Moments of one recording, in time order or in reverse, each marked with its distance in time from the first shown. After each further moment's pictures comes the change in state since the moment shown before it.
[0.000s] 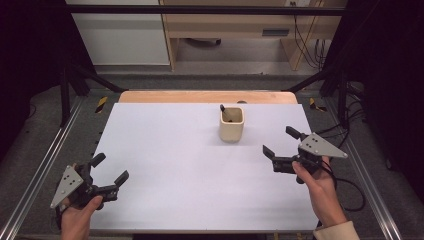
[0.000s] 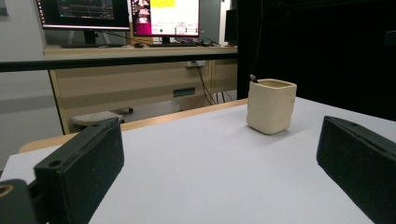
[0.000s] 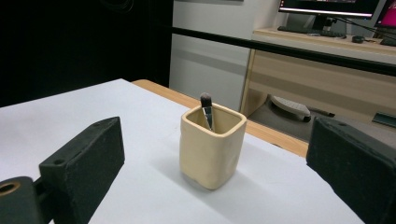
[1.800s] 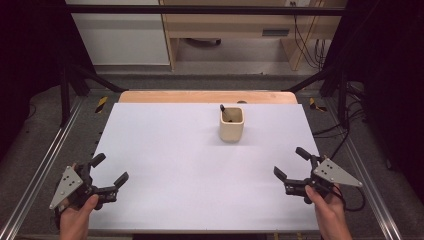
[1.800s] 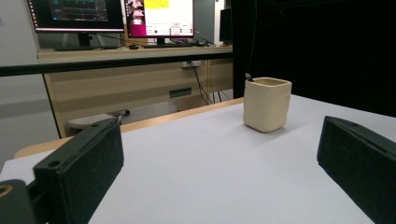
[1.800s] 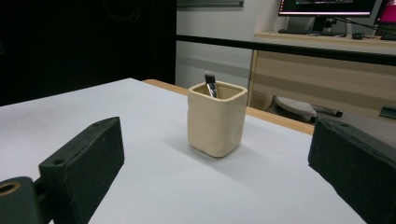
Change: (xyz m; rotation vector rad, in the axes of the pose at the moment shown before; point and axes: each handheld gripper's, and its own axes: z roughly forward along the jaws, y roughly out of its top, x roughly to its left) left arm 0.001 0.000 -0.002 0.002 -0.023 0.022; right arm 0.002 -0.053 -0.040 -0.061 0.022 0.046
